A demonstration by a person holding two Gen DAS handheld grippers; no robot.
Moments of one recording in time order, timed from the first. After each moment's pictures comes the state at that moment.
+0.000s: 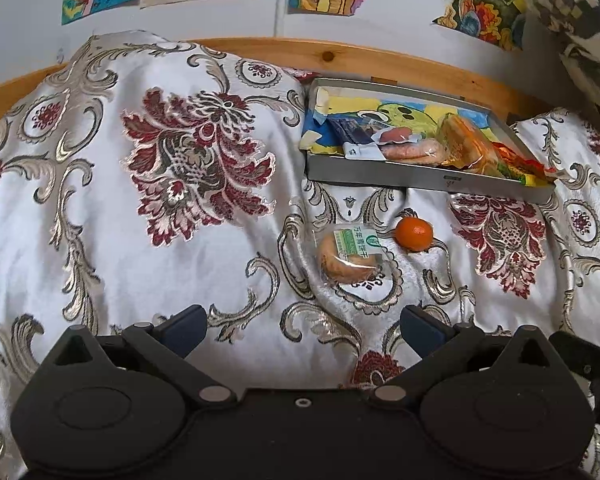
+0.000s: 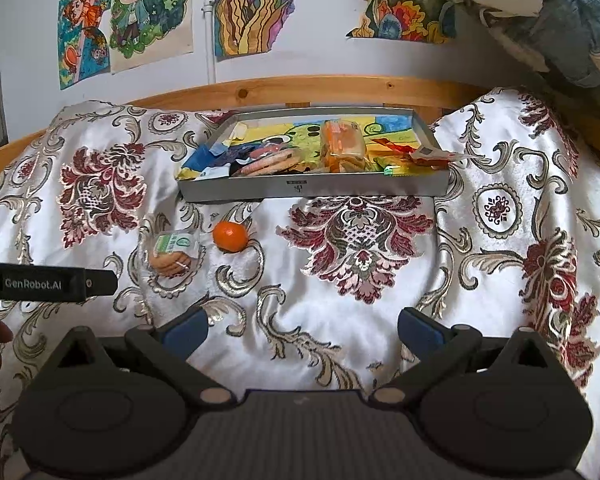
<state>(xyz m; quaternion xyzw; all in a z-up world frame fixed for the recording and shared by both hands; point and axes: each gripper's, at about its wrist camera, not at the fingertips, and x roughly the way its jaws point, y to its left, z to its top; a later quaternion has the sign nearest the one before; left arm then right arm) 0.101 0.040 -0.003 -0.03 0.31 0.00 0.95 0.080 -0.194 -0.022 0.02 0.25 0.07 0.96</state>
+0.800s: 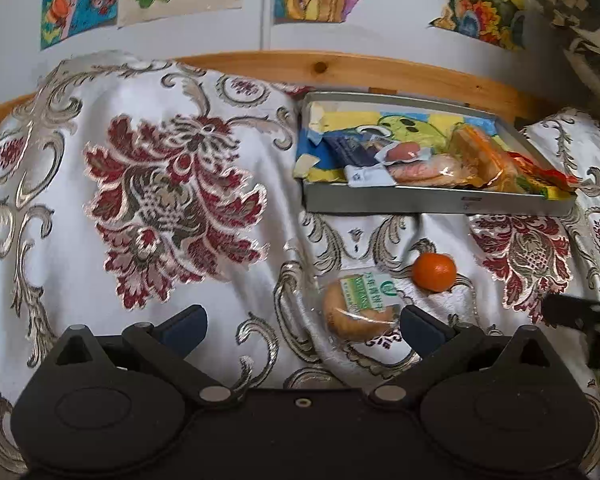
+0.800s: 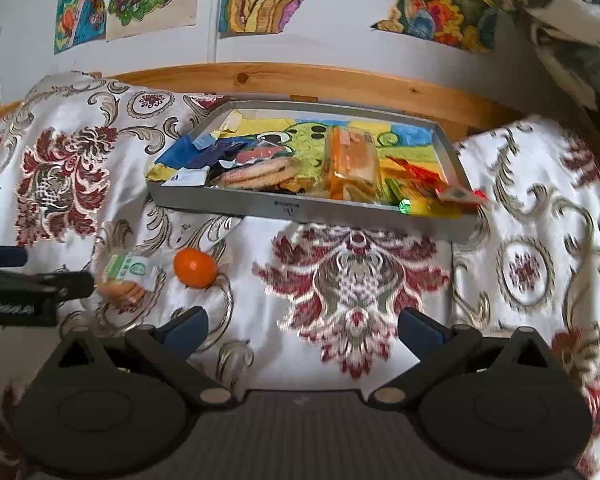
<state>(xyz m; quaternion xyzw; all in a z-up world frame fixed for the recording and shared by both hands) 0.152 0.041 -0.011 -0.01 0.29 0.00 0.96 0.164 -0.184 -0.014 -0.05 0.27 0.07 0.96</state>
